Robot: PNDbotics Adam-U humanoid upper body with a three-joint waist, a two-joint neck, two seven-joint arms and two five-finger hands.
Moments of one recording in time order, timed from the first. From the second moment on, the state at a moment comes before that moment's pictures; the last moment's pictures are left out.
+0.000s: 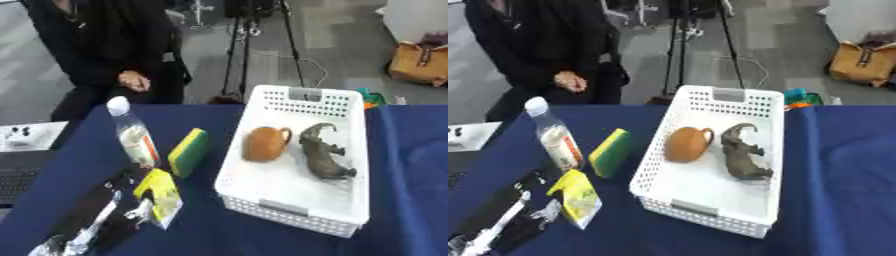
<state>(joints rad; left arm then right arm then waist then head) -0.06 0.32 0.05 -1.98 -0.90 0.21 -0.34 -0.46 -0.27 -0.34 -1.98 0.65 -0.41 -0.56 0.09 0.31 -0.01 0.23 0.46</state>
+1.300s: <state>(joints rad) 0.00 0.21 0.02 -1.98 -0.66 0.03 0.12 -0.46 -0.26 -0.34 -1.98 0.65 -0.41 -0.56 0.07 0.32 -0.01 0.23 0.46</state>
